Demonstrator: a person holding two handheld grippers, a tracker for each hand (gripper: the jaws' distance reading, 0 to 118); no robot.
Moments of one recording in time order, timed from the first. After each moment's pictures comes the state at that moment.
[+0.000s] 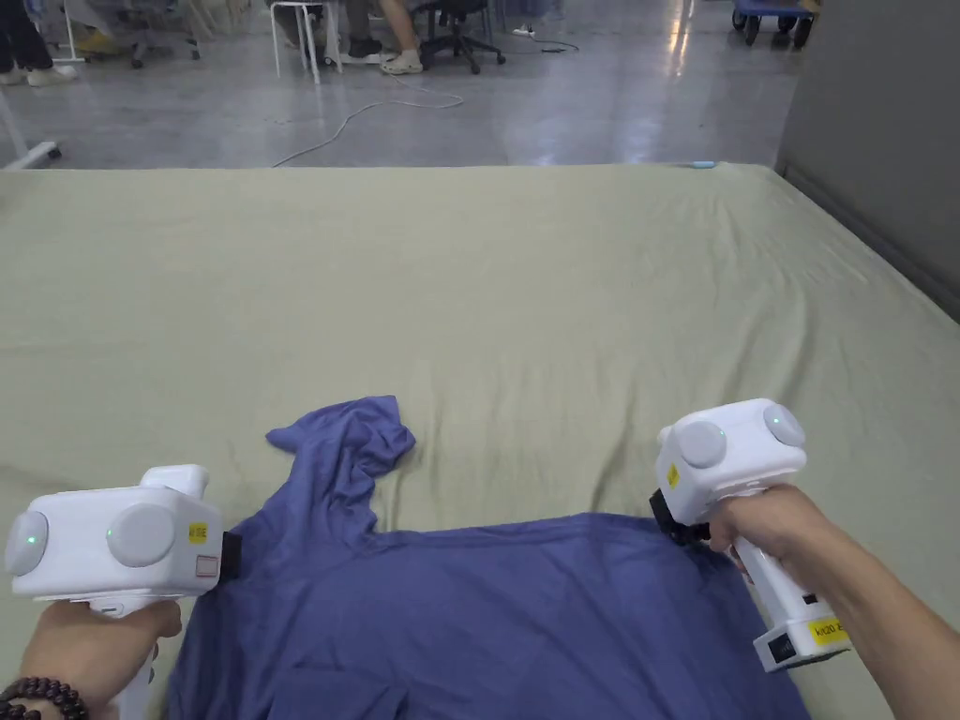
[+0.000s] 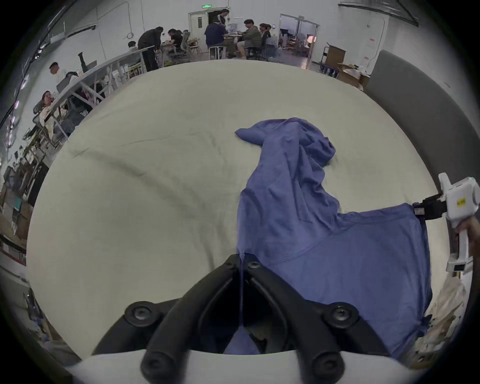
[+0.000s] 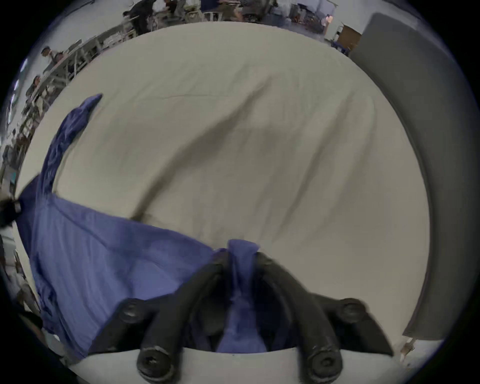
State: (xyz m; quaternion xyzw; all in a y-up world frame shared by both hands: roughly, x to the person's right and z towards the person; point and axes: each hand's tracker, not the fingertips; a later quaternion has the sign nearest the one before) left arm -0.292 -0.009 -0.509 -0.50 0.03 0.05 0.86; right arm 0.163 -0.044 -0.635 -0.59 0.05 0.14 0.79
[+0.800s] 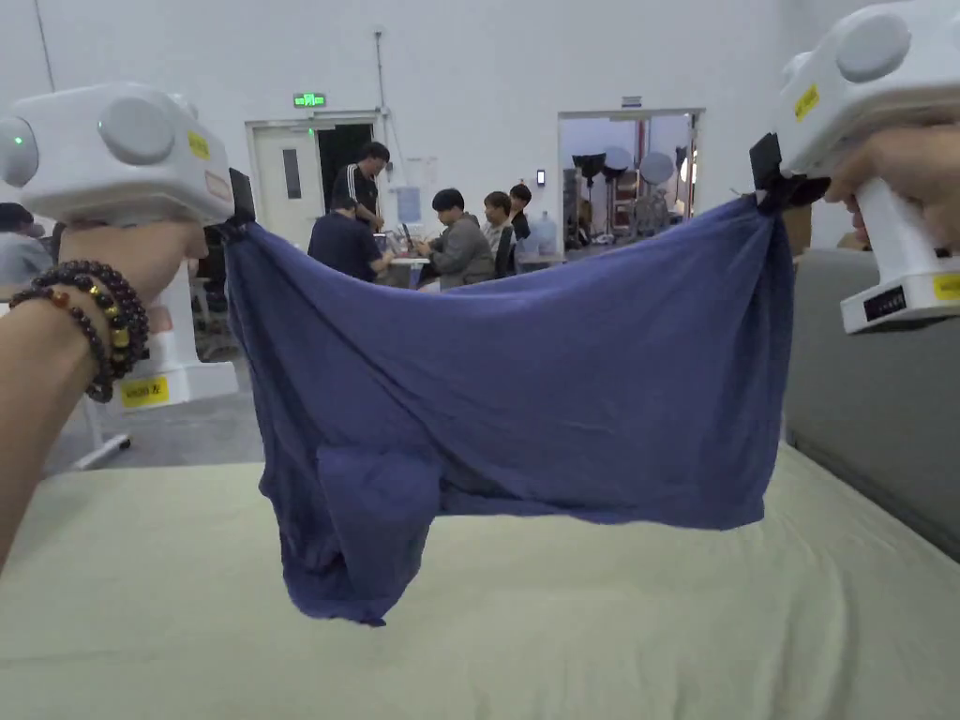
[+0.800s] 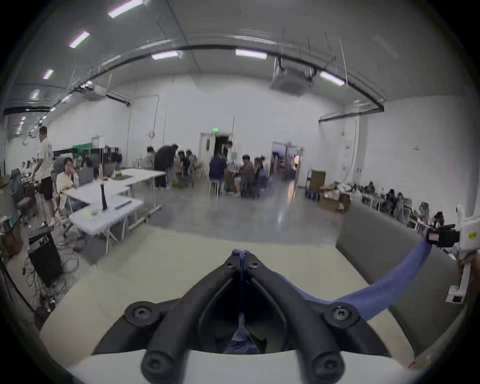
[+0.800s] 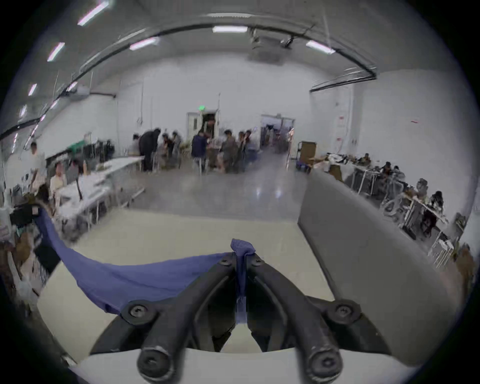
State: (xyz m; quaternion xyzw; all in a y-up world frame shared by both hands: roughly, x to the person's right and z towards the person) left arm -0.304 0.491 -0.609 -0.11 0.03 0.07 0.99; right arm 0.195 0.528 -0.663 -0.19 0.01 0.03 0.98
